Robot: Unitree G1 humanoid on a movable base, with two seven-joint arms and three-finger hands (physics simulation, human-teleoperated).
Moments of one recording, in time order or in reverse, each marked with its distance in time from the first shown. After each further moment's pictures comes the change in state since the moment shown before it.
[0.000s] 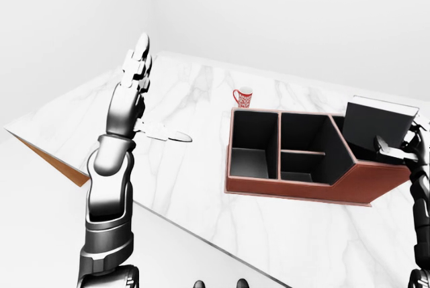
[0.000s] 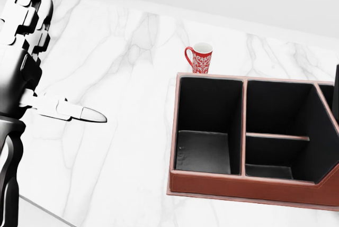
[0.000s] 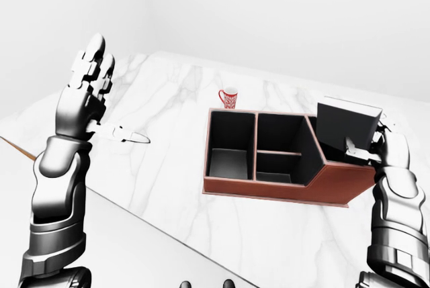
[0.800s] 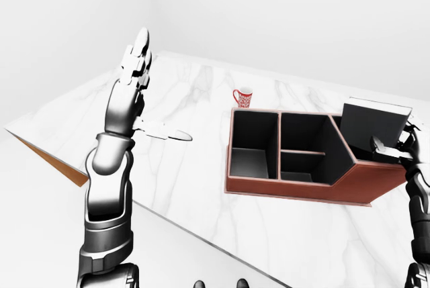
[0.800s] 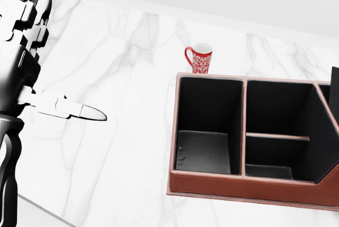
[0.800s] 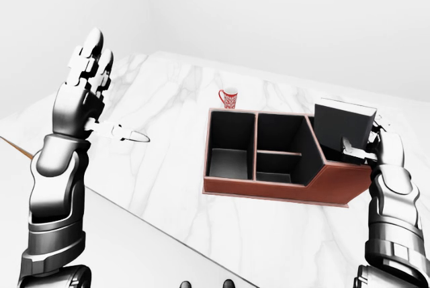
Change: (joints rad) left arm -0.012 0.004 0.000 -0.016 0.006 0.000 -0.005; right arm -0.042 -0.011 0.036 0.079 -0.003 0.000 -0.014
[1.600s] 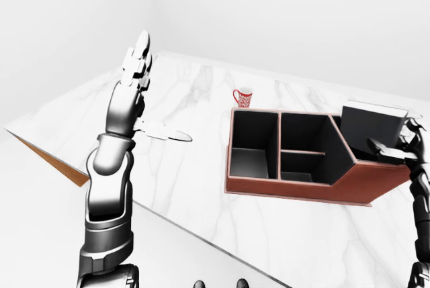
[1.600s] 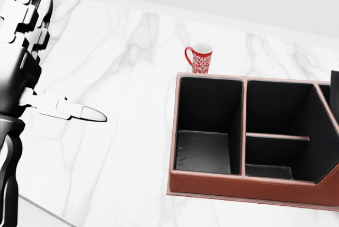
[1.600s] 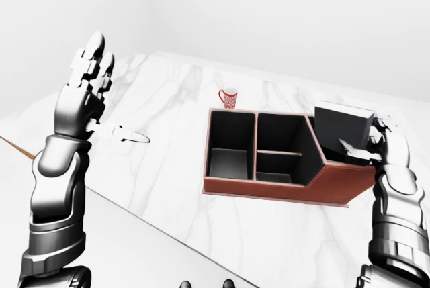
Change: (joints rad) left arm 0.006 -0.002 -0.001 0.009 0.003 0.000 0.000; right arm -0.004 -0.019 -0.001 0.028 -0.001 0.000 -0.010
